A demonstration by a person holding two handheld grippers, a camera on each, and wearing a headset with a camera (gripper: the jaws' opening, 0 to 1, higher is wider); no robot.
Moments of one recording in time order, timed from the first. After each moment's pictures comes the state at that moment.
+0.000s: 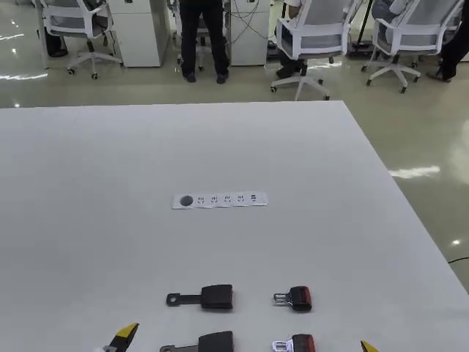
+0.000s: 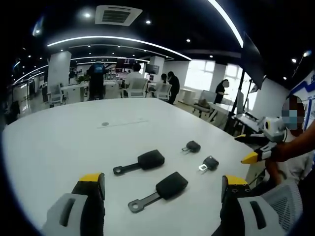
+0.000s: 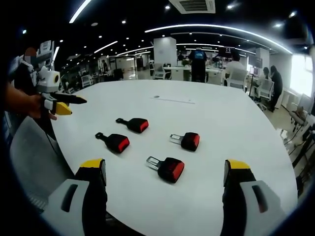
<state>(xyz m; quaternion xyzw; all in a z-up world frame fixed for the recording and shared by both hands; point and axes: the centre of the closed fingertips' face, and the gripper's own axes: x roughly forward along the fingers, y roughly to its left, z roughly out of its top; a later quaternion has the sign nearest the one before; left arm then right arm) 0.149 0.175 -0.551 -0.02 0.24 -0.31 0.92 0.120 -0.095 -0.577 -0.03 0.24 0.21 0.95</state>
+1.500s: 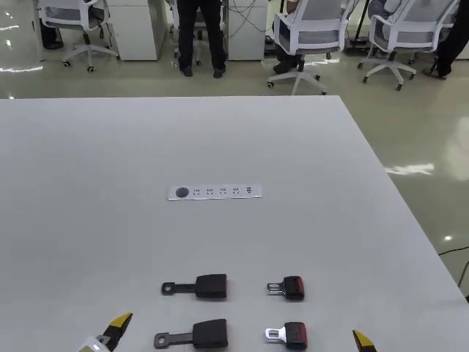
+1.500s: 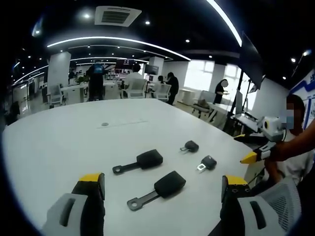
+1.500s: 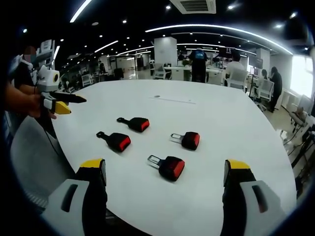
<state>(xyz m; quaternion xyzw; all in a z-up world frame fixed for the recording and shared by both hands) 0.142 0.176 -0.551 -0.02 0.24 -0.31 0.92 0.113 -0.092 -0.570 -0.04 0.24 0.21 0.95</state>
